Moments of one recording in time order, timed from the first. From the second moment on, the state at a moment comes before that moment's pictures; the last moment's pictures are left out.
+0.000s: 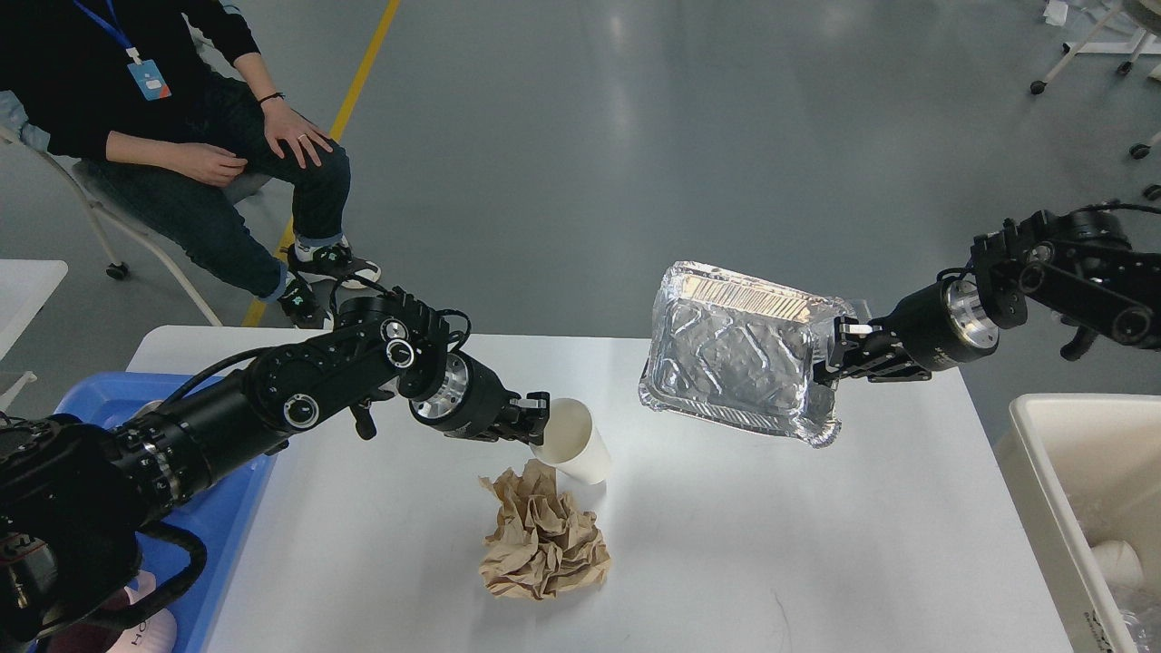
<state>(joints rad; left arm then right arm) -1.03 0.09 -0.32 -0.78 1.00 -0.75 0.35 1.28 -0.55 -0.27 0.82 -0.73 0.82 0.22</state>
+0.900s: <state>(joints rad) -1.36 0.37 -0.62 -0.80 0.93 -0.91 0.36 1.27 -0.49 -0.28 0.82 -0.74 0.82 0.22</state>
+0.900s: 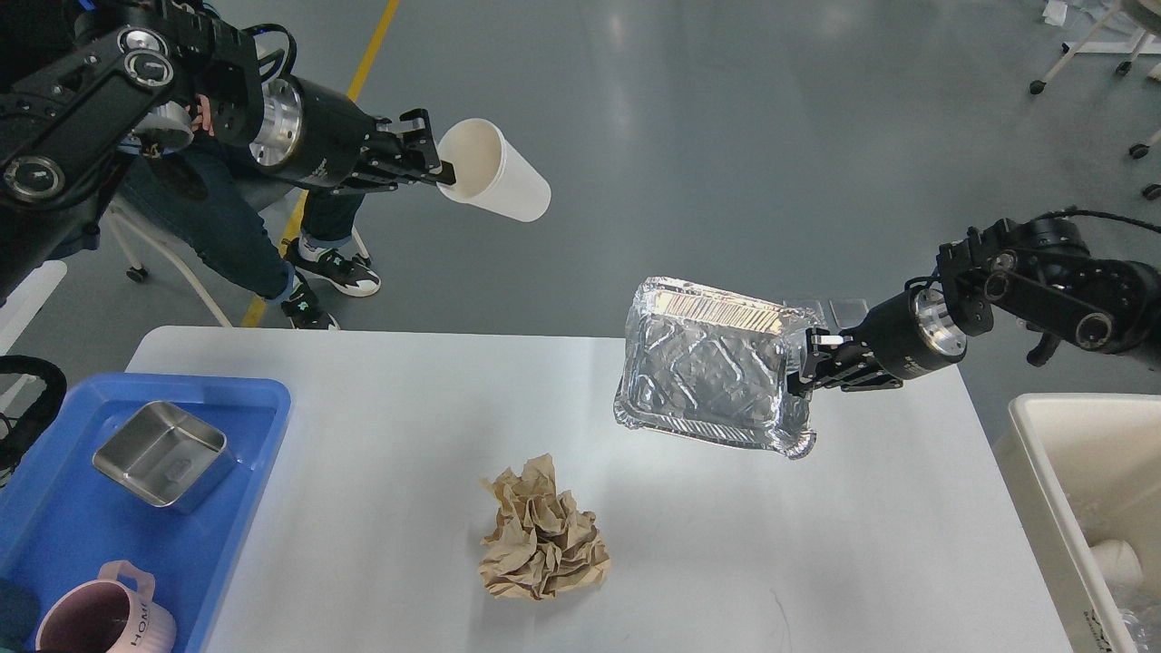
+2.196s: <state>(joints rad) -1.40 0.00 -0.51 -0.79 0.81 -0.96 0.49 1.27 -0.31 -0.29 0.74 -0.72 0.83 0.22</state>
